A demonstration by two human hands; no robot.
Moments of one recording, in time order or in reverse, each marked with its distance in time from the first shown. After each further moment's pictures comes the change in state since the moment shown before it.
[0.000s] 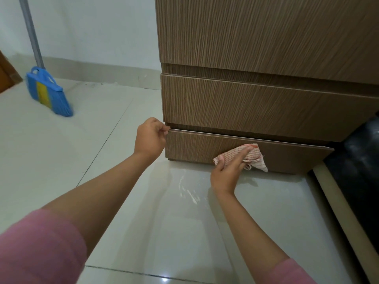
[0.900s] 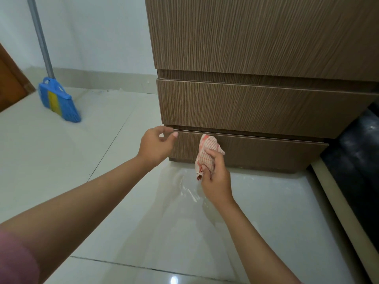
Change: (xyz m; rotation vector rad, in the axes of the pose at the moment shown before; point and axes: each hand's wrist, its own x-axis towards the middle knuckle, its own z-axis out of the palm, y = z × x) left_hand -0.026 0.042 -0.015 -0.233 -0.162 -0.314; right_hand -0.029 -0.032 -0.036 0.145 -0.450 -0.133
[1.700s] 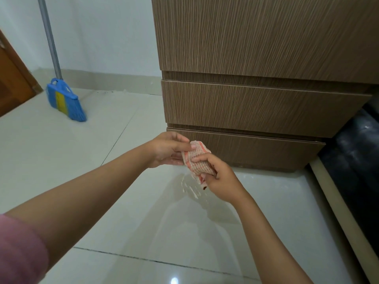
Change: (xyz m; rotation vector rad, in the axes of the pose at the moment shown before) left_hand -0.015 0.029 -0.014 -0.352 -0.585 -0.356; right_hand -0.005 -0.040 -0.035 0.148 -0.455 0.032
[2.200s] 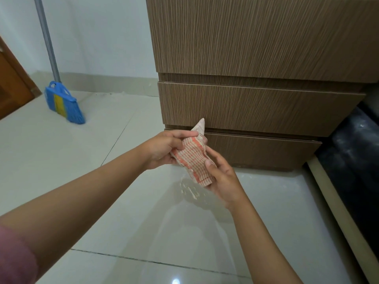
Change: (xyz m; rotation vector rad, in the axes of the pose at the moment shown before) left_hand -0.012 0.009 0.005 -0.070 -0.118 0.074; right_hand -0.005 -0.003 0.005 0.637 0.151 0.238
